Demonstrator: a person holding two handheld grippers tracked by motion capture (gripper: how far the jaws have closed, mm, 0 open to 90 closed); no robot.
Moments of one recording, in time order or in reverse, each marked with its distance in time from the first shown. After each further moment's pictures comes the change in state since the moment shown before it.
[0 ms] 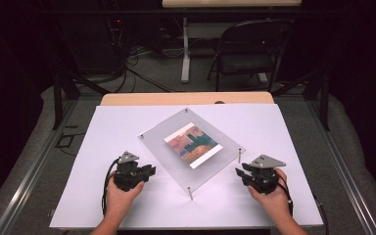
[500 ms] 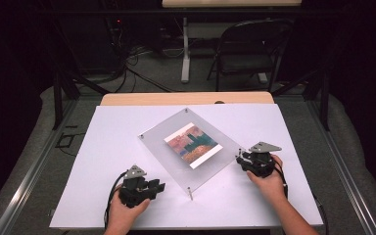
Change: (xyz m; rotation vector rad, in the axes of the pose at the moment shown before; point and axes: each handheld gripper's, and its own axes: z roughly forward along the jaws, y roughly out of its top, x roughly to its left) left arm -0.037 -0.026 -0.002 0.048 -0.115 0.071; right arm -0.033 0.008 0.046 0.003 0.012 0.030
